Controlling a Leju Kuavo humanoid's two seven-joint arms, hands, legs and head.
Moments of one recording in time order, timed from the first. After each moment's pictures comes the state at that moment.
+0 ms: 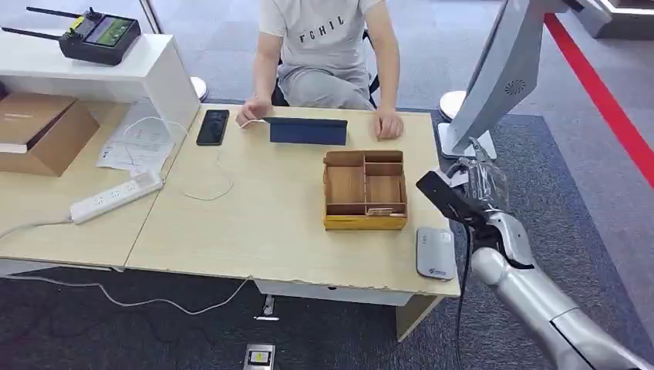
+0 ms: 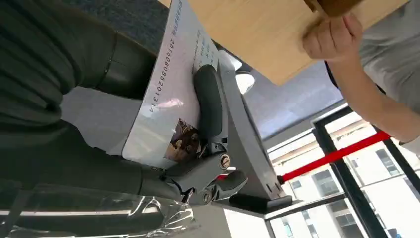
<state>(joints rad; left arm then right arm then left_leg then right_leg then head) -0.13 0.08 -1.00 -0.20 1.12 0.19 -0.21 -0.57 -0.47 0.67 -0.99 0.44 -0.49 0.15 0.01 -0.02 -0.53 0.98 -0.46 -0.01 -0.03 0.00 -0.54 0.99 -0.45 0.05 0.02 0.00</state>
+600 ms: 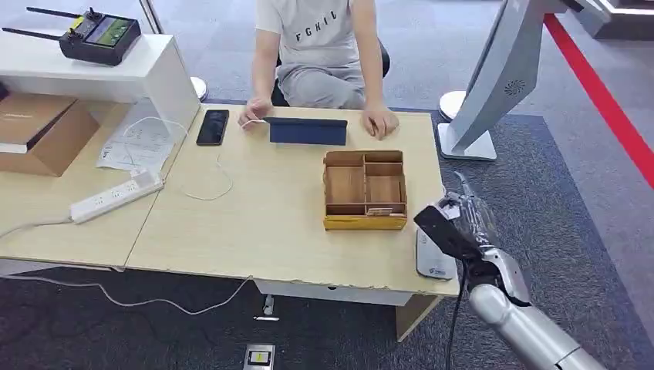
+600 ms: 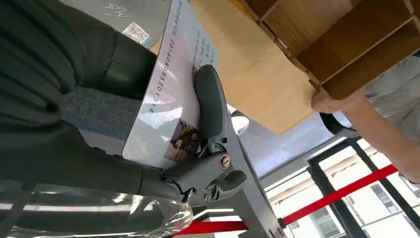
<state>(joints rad) -0.11 0.09 -1.00 -0.20 1.15 0.21 -0.22 -0.41 -0.49 0.66 -1.12 0.32 -0.51 0.12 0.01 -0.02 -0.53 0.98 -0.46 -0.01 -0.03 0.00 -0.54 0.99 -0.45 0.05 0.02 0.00</state>
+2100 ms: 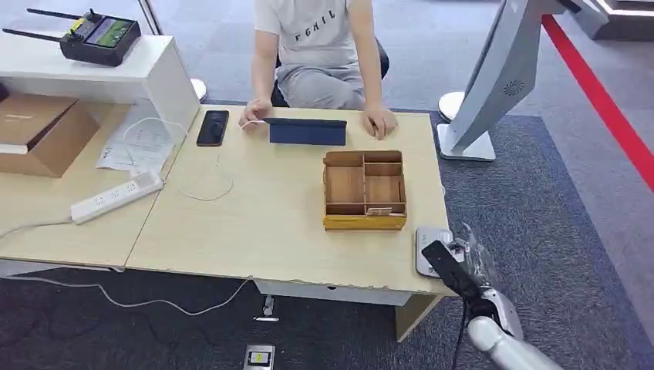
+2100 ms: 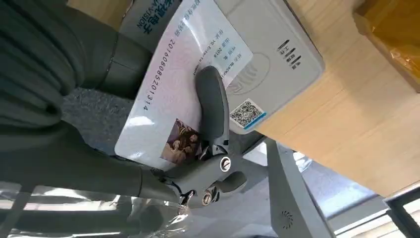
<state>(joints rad) -0.11 0.10 -1.00 -0.21 1.16 0.22 -0.19 -0.33 -0.45 0.73 -0.84 0.14 -0.58 0.04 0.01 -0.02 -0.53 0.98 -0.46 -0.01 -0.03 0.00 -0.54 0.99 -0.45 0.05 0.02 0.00</state>
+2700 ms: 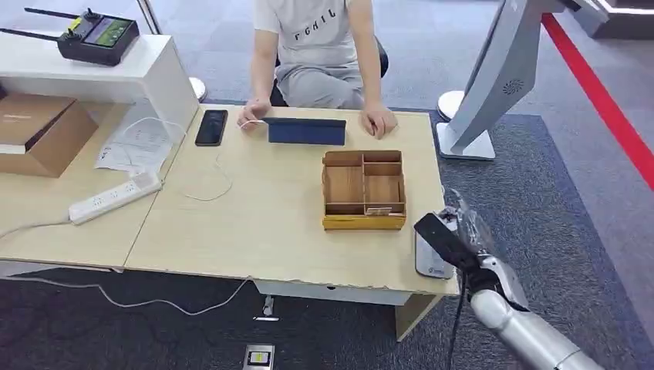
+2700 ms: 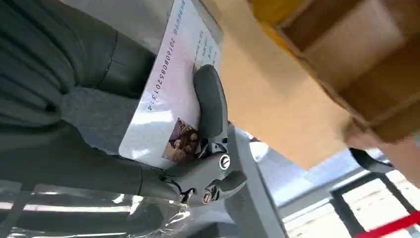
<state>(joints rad) -0.10 0.10 -1.02 -0.21 1.18 0.24 -0.15 -0.44 -0.52 0.72 -1.10 0.24 -0.45 0.14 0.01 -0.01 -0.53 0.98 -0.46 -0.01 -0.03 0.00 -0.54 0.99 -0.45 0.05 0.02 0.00</state>
